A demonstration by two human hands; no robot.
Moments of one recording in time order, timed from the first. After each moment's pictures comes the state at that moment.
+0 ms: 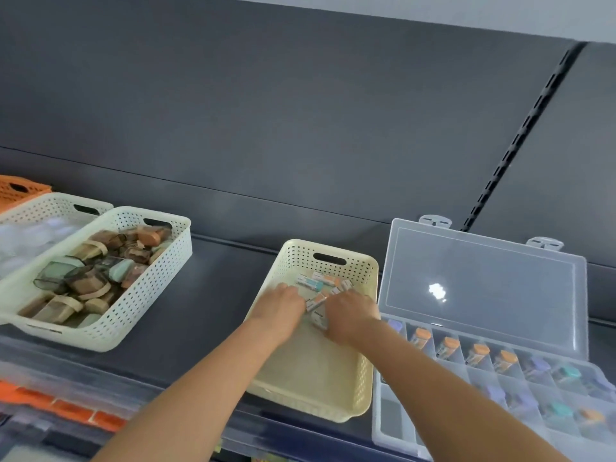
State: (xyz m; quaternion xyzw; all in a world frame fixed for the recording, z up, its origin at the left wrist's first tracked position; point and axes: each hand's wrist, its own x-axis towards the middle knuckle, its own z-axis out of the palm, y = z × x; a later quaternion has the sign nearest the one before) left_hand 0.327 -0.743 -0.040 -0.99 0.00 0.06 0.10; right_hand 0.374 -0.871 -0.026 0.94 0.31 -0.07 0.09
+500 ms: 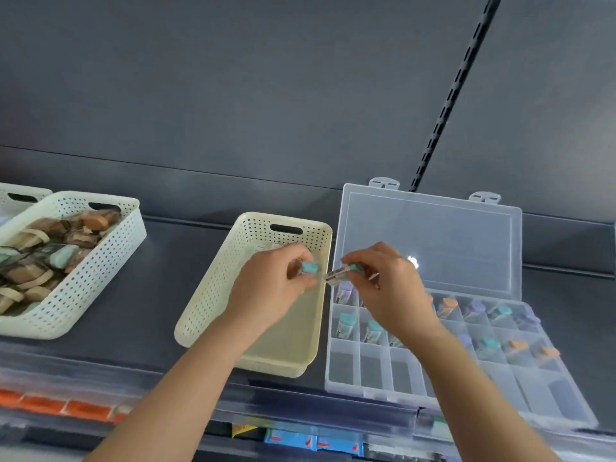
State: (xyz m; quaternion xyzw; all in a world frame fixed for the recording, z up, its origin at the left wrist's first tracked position) left_hand 0.287 -0.813 0.016 -0.92 -0.02 -0.17 -0.35; right_hand 0.337 -0.993 0.029 0.90 0.27 0.11 -0.33
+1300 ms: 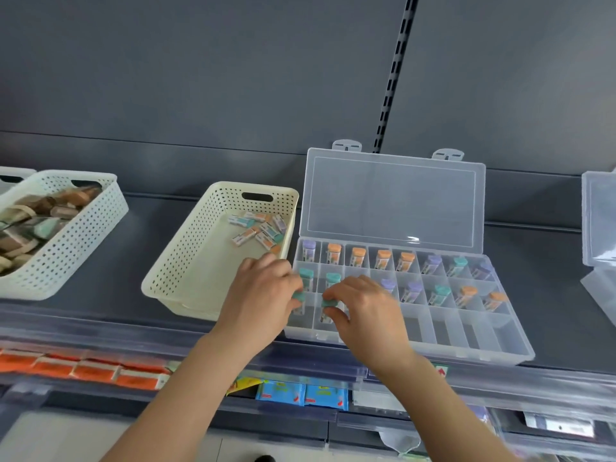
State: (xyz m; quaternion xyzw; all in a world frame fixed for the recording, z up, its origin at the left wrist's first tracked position) left_hand 0.236 -0.888 -0.010 -0.99 0.06 -0.13 -0.07; right_hand 0.274 -1.062 -0.026 0.90 0.33 0.12 -0.26
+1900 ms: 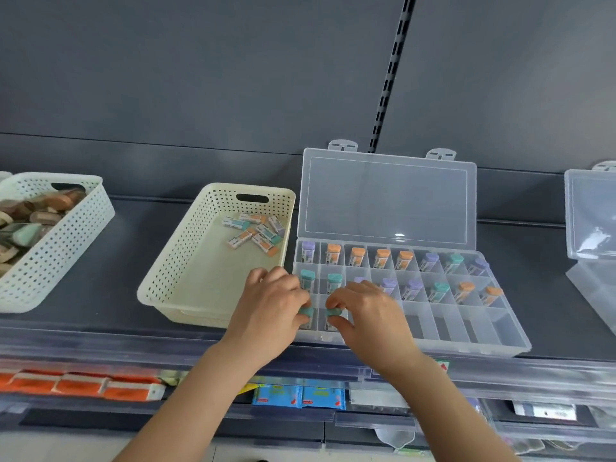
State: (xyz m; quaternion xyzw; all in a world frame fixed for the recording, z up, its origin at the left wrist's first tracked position) left_hand 0.238 -0.885 -0.032 -0.98 0.10 -0.11 -0.09; right_hand 0.273 -1.060 -0.034 0.92 0.32 0.08 -0.23
